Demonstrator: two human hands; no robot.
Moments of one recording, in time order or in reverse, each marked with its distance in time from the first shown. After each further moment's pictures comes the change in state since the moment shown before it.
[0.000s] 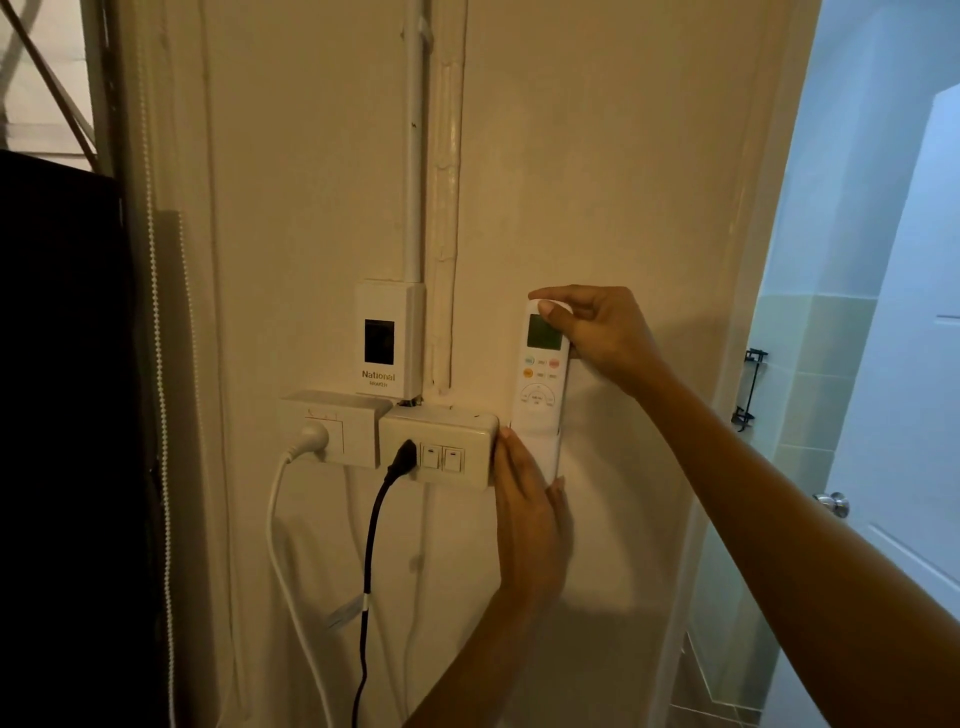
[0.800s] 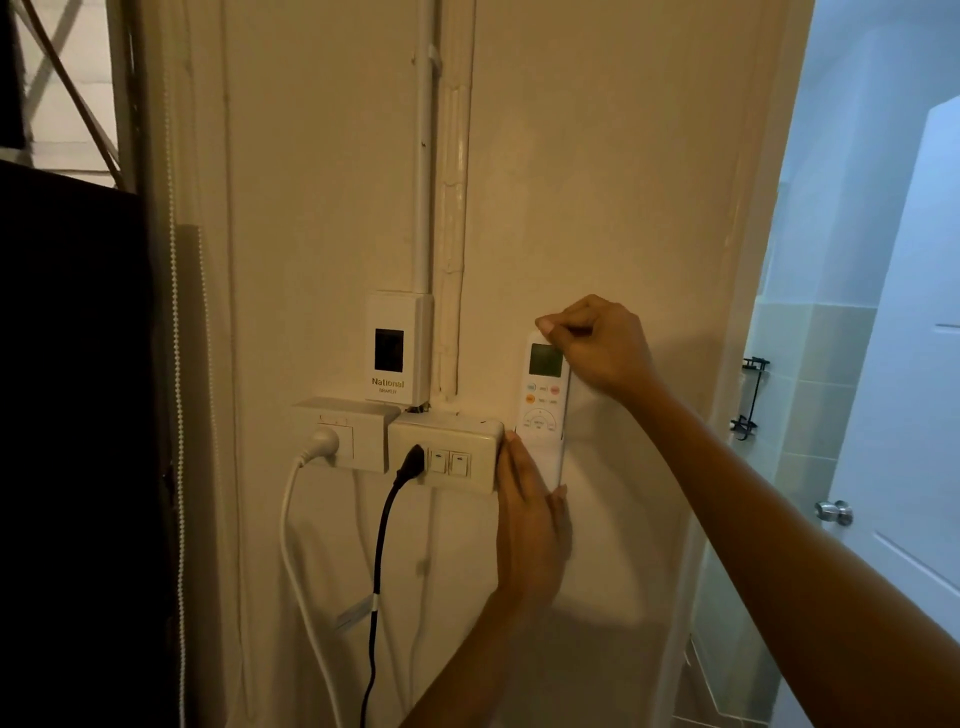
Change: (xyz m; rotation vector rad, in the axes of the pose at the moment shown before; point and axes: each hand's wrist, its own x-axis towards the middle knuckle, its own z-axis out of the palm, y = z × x) left_hand 0.005 -0.008 -0.002 -0.011 -0.049 -0.002; right_hand -0.002 0.003 0.006 -0.284 0.056 -0.057
